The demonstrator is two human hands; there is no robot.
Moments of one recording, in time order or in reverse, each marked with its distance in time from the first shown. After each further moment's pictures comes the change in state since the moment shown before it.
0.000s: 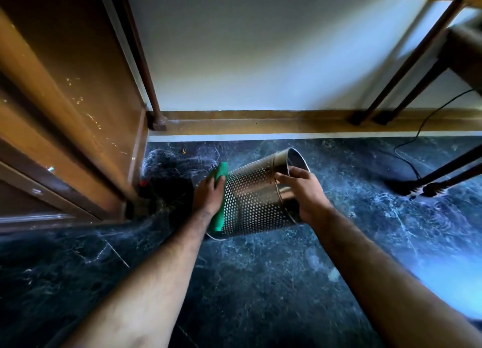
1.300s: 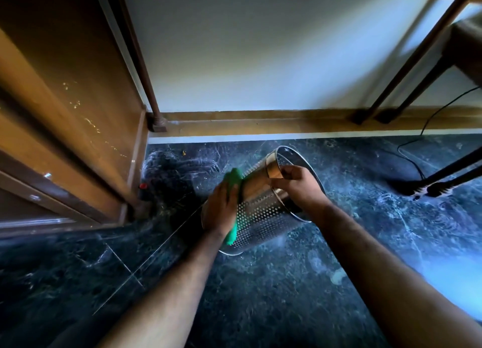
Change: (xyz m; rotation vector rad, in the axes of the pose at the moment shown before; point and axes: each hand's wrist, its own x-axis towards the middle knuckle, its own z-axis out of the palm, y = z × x) left_hand -0.025 -0.001 0.032 -0.151 0.096 0.227; right_hand 0.007 -0.012 0.002 -0.355 -0.085 -0.160
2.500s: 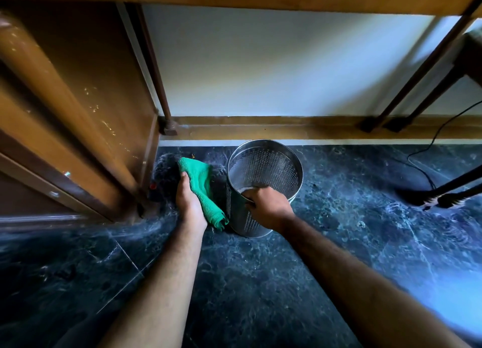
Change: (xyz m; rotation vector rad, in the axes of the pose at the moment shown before) left_hand 0.017 0.022 -0.072 -1.188 0.429 -0.701; right_hand 0.006 0.011 0.066 -1.024 -0.173 -0.292
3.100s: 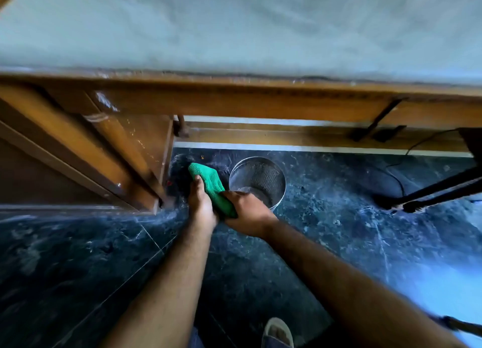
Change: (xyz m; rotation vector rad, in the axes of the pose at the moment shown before) left_hand -0.168 0.107 0.051 0.073 0.129 -0.088; right_hand -0.061 -0.095 -0.141 0.255 -0.153 -0.171
